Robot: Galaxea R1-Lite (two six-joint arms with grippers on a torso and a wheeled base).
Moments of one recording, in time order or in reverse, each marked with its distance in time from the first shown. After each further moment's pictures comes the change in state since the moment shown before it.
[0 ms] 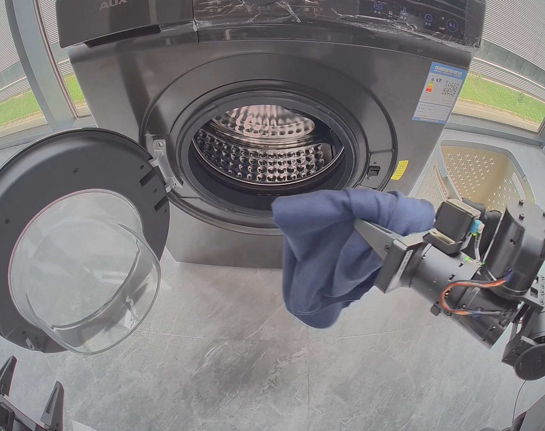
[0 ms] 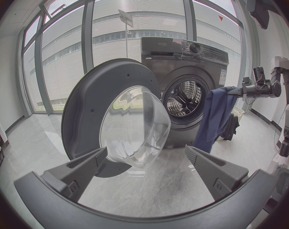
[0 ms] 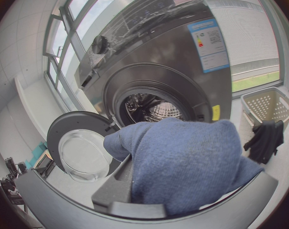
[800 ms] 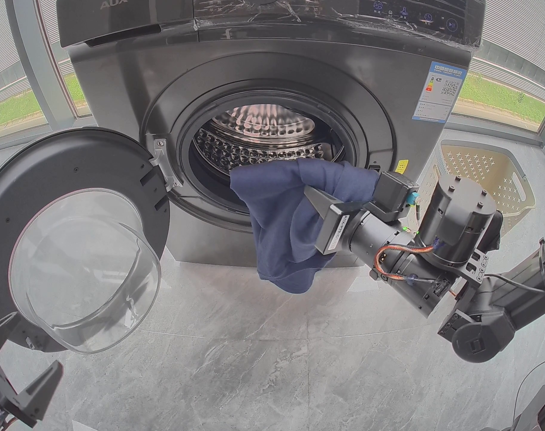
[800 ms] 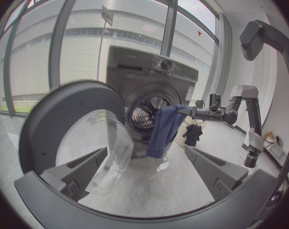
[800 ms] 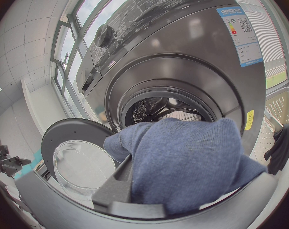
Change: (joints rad) left arm 0.007 0.334 -0.221 -0.131 -0.381 -0.040; right arm -0.018 0.258 -0.249 -0.126 0.047 -0.034
